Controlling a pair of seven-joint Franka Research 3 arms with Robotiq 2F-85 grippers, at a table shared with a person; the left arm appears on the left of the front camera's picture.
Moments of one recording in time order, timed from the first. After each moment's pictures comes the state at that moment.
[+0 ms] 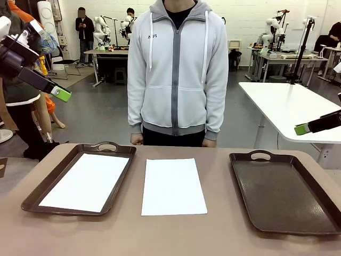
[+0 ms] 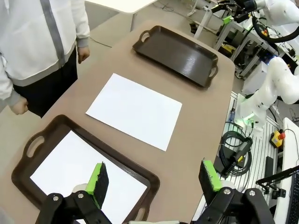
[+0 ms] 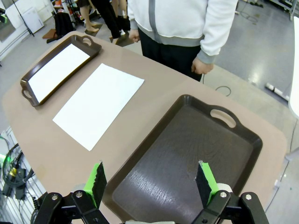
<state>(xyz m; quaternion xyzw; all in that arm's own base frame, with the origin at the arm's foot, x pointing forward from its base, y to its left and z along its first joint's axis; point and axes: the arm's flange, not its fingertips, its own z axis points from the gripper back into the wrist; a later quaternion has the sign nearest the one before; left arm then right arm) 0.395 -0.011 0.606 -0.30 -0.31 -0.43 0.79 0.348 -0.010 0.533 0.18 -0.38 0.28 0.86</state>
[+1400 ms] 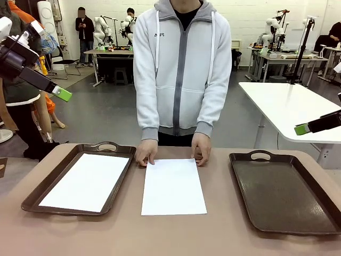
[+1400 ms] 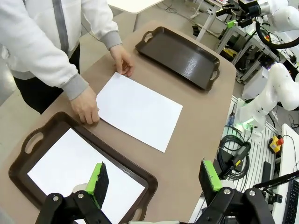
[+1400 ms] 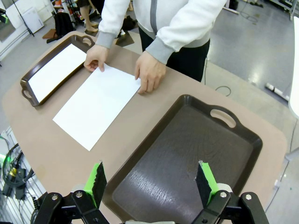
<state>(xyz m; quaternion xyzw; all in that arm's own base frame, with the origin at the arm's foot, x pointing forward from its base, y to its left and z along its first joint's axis) 0.396 -0.010 0.604 -0.30 -0.30 -0.42 0.80 0.348 -0.010 0.533 0.18 -0.38 0.28 0.86</state>
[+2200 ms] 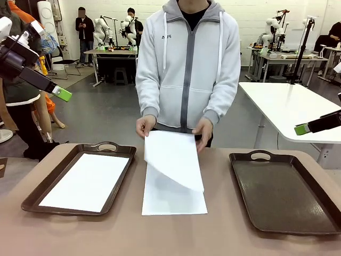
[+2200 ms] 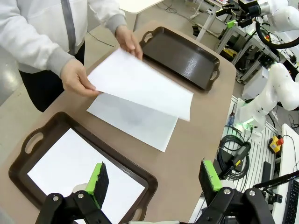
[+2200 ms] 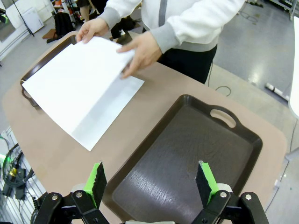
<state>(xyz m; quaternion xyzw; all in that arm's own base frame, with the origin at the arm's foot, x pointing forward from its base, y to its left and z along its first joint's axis) 0.396 -0.010 0.604 -0.30 -0.30 -0.42 0.80 0.348 -0.010 0.533 0.18 -0.38 0.28 0.86</state>
